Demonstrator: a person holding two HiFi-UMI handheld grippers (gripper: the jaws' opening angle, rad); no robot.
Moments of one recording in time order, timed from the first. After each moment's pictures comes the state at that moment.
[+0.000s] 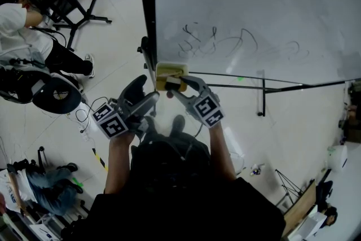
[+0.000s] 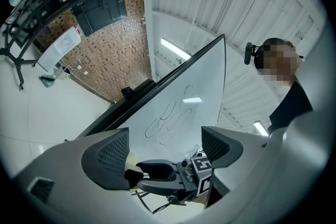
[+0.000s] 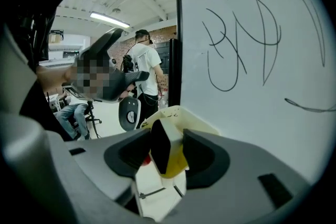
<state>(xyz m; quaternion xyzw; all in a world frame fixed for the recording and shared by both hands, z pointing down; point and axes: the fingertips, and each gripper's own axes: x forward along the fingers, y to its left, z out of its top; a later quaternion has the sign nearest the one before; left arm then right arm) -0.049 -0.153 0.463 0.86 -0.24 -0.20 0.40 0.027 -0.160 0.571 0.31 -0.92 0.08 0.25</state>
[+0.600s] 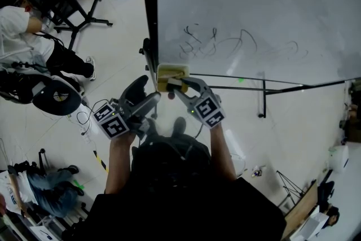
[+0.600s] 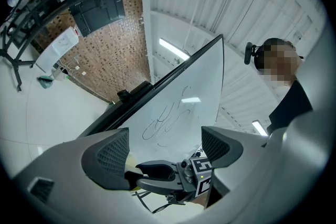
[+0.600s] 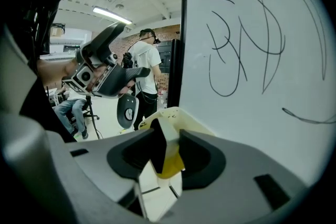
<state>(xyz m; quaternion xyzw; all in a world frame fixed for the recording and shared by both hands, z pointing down) -0.050 -0.154 0.457 0.87 -0.23 -0.20 0.39 0.029 -0.161 0.570 0.31 -0.91 0.06 0.26</state>
